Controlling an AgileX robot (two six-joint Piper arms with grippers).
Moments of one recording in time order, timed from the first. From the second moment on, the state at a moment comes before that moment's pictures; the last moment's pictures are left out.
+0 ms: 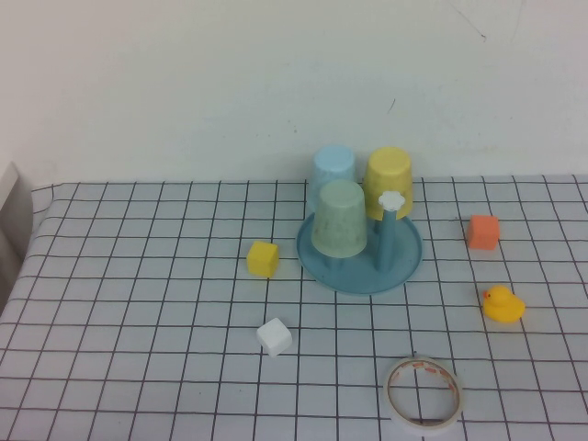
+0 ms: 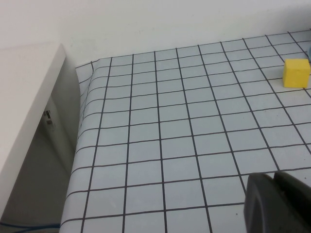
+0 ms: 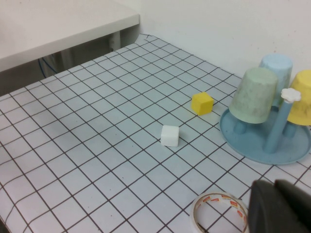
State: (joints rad) right arm 0.98 0.29 -0.47 -0.37 0.63 0.33; left arm -0.04 -0.01 0.02 -0.10 0.35 0.12
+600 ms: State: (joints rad) right arm 0.93 0.29 -0.47 -0.37 0.63 0.33; left arm -0.04 -0.01 0.02 -0.10 0.35 0.12
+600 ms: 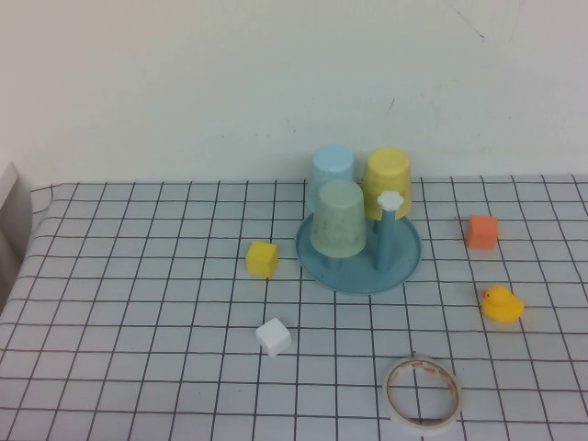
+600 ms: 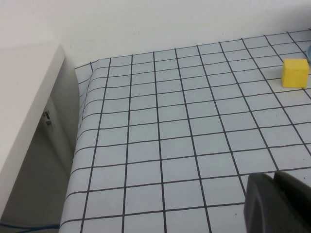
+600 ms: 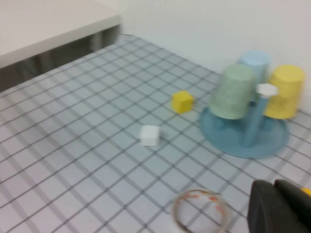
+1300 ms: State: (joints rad) right arm -0.09 0.15 -0.47 -0.37 0.64 0.33; left arm -0.04 -0.01 0.02 -0.10 0.35 0.12
